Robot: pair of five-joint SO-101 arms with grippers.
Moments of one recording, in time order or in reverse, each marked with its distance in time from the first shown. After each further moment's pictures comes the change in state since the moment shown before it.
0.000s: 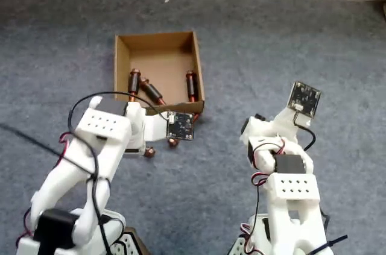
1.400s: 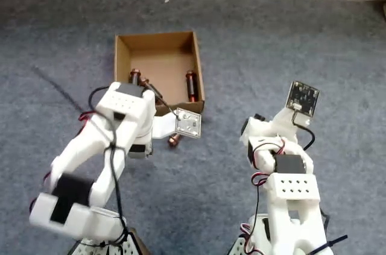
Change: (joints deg) left arm 2.1 17.3 -9.9 8.4 1.6; right arm 0.0 0.0 0.0 0.0 1.8
